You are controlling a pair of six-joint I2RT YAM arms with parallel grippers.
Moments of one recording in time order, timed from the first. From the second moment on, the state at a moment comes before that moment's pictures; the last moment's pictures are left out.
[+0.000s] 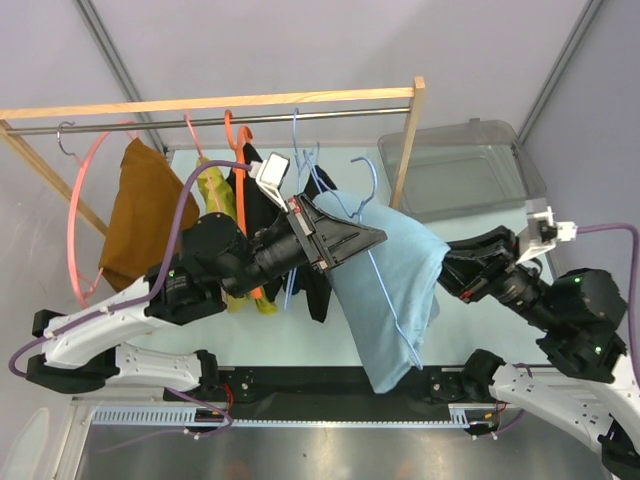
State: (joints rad) left arm -1.32 1.11 1.50 -0.22 -0.20 -1.05; right arm 0.87 0.51 1.03 -0.14 -0.17 0.48
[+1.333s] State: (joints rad) left arm -1.32 1.04 1.48 -0.31 -0.04 -0.93; right arm 0.79 0.65 1.68 -0.33 0.31 0.30
